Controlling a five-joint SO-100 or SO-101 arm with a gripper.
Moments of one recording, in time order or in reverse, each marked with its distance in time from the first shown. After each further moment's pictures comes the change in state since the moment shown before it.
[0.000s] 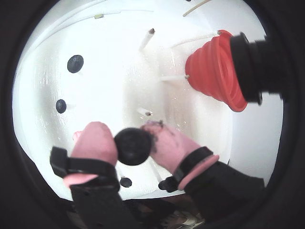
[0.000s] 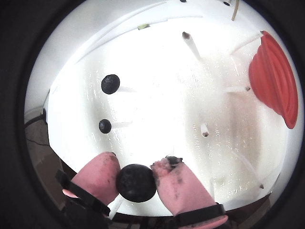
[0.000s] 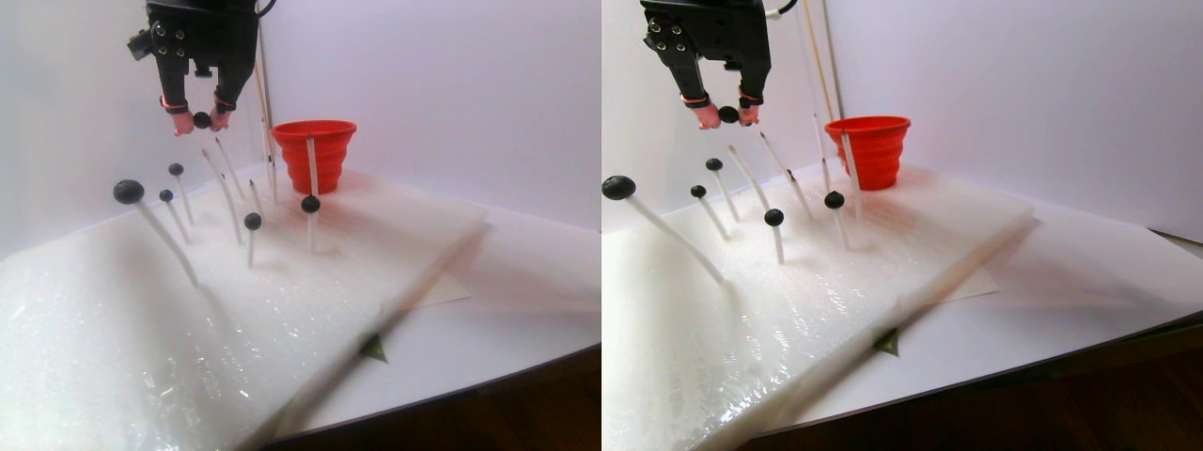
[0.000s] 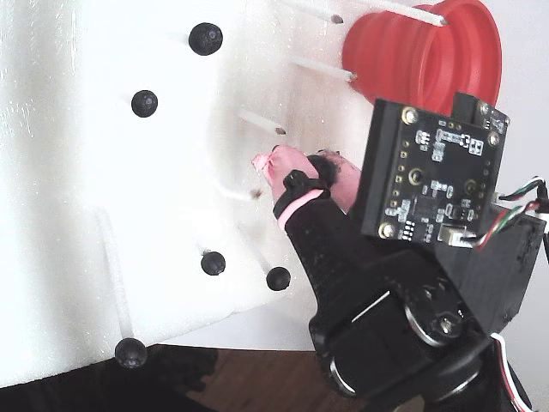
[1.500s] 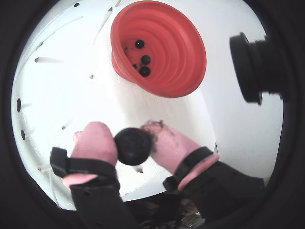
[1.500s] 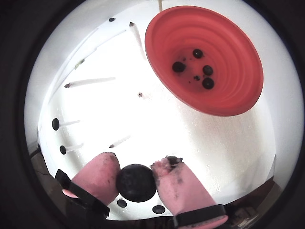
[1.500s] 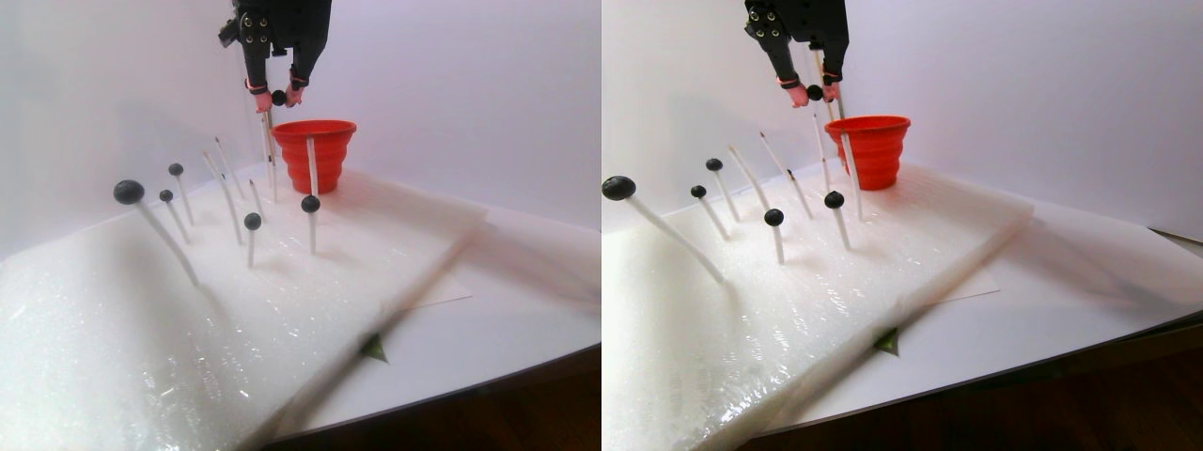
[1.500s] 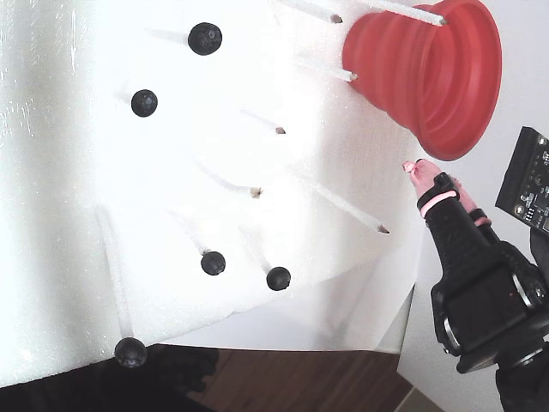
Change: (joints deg) arm 14.2 1.0 -6.8 0.1 2.0
